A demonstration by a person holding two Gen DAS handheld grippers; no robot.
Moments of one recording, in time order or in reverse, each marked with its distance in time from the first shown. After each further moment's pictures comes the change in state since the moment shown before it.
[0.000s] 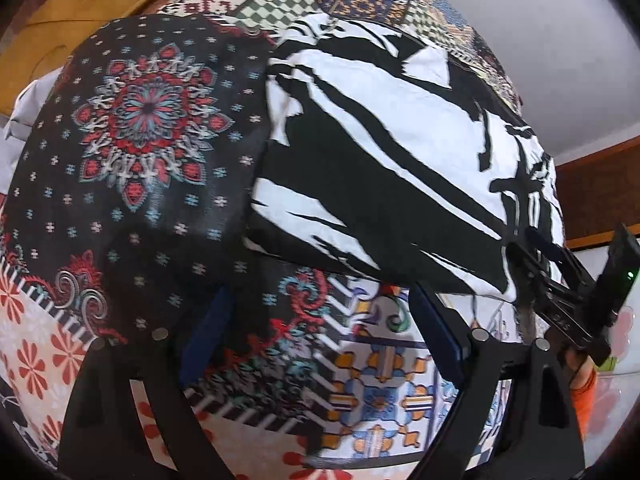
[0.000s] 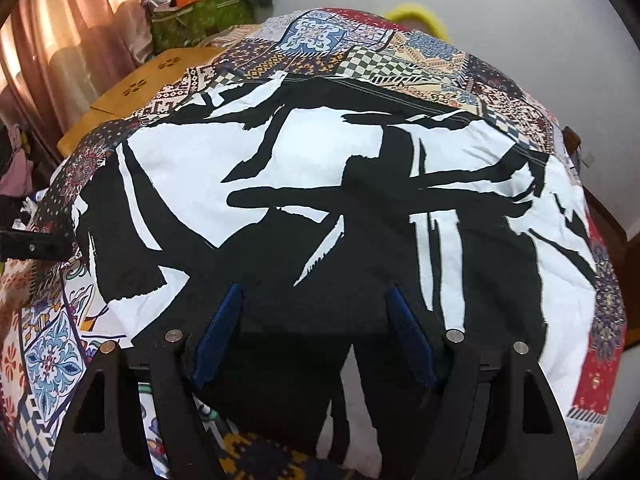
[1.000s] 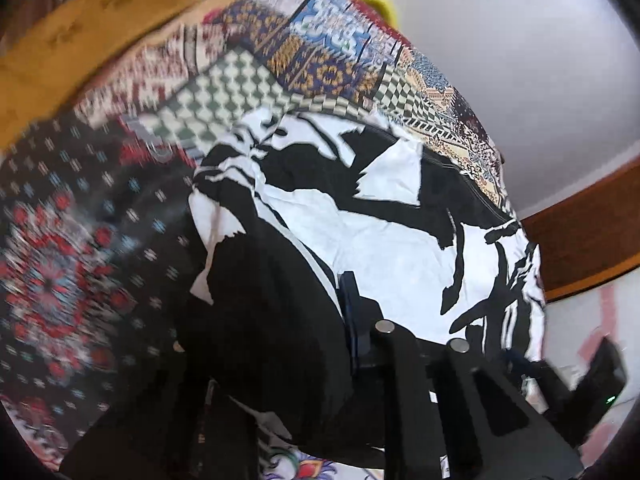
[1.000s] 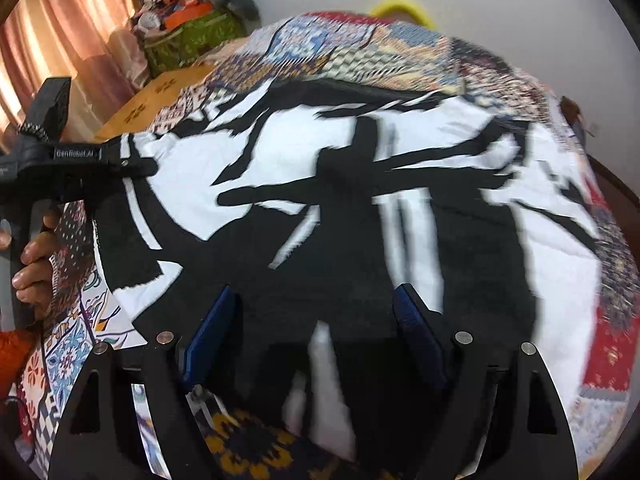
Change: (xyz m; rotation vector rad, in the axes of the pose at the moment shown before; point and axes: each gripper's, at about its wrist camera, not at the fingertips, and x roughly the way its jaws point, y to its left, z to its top) left arm 0.021 -0.035 0.089 0.012 -0.234 -0.029; right arm -0.021 -0.025 -0.015 0.099 -0.038 0.059
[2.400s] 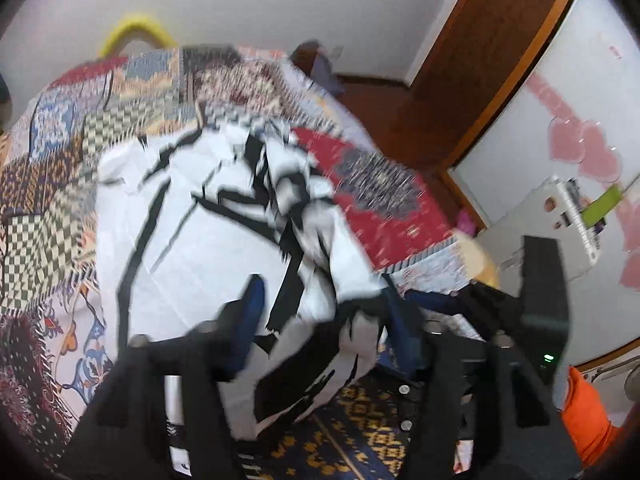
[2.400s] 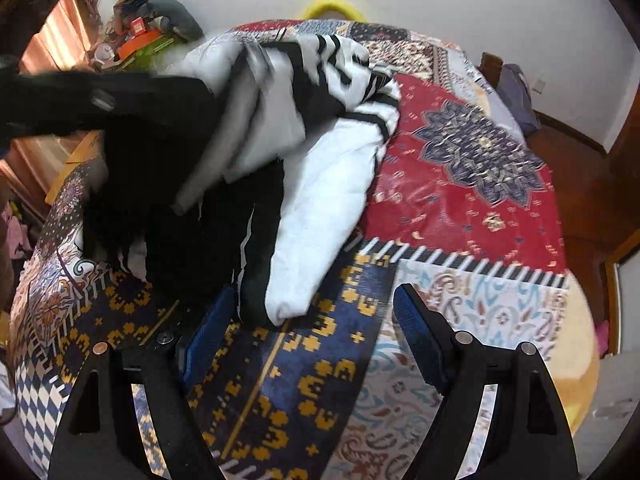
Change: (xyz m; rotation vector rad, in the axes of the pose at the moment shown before) left arm -0.014 -0.282 -0.106 0.701 0.106 -0.200; right arm -0.063 -0.090 -0.072 0.140 -0.016 -0.083
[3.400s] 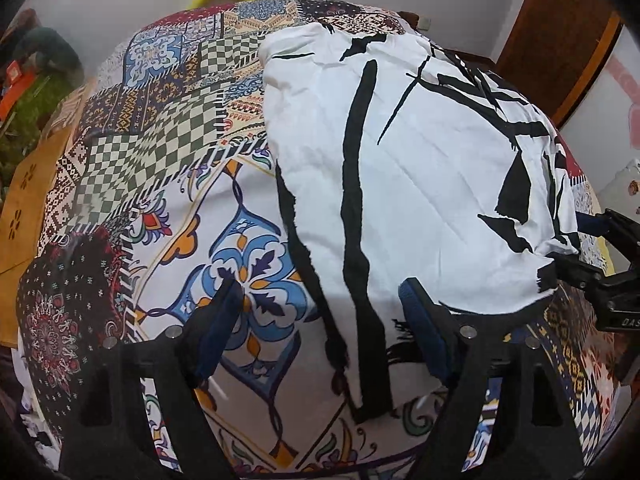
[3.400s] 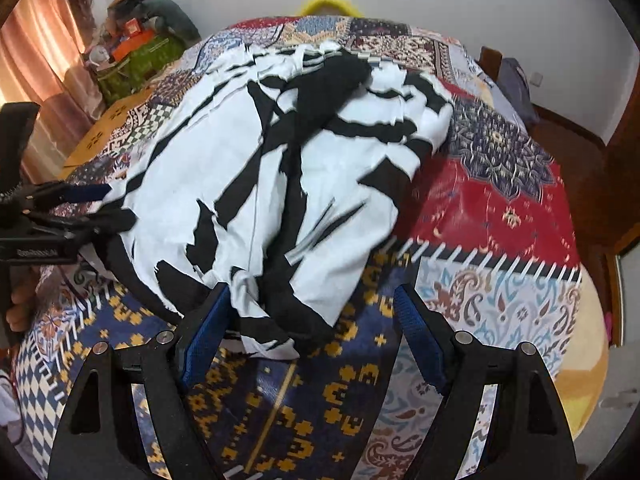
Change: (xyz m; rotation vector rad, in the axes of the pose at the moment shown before) left arm 0.010 0.117 -0.088 -0.075 0.114 0.309; right arm 0.016 0.007 0.003 0.026 0.022 0.005
